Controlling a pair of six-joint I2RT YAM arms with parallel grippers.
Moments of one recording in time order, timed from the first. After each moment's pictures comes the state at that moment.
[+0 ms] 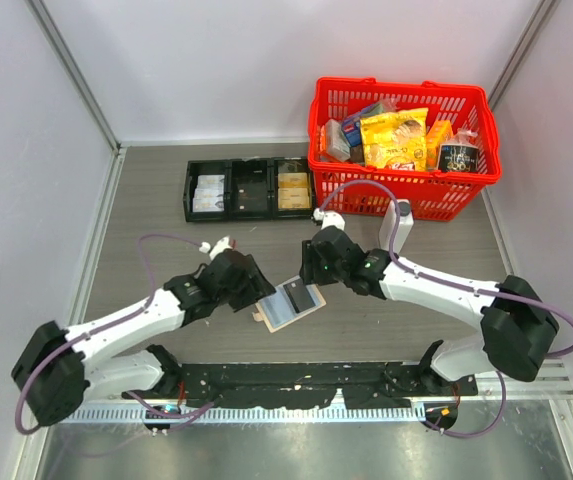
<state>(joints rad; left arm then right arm) -0.80 1.05 0.58 -0.35 -0.12 -1.15 0.89 1.38 0.89 -0.27 0.19 0.60</state>
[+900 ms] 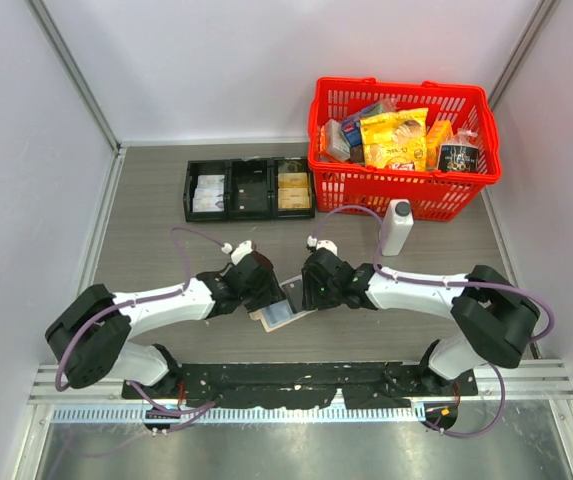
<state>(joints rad) -0.88 1.38 0.64 -0.18 -0.14 -1.12 0.93 1.50 0.75 -0.23 0.09 0.68</state>
